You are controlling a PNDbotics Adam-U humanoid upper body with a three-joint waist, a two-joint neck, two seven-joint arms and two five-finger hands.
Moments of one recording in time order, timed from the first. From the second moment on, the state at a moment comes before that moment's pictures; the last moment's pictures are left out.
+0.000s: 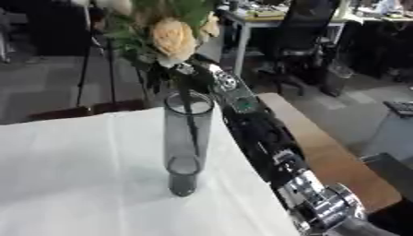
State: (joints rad) left arm -0.04 0.25 -0.11 -1.81 0.15 -0.11 0.24; right arm -0.92 -0.51 0.00 -1.02 -0.30 -0.35 0.80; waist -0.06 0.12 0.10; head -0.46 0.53
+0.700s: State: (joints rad) left arm -0.04 0.25 -0.11 -1.81 0.15 -0.11 0.24; right arm -0.91 -0.51 0.01 -1.04 -0.32 -0.35 0.81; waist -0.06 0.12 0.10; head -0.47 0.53
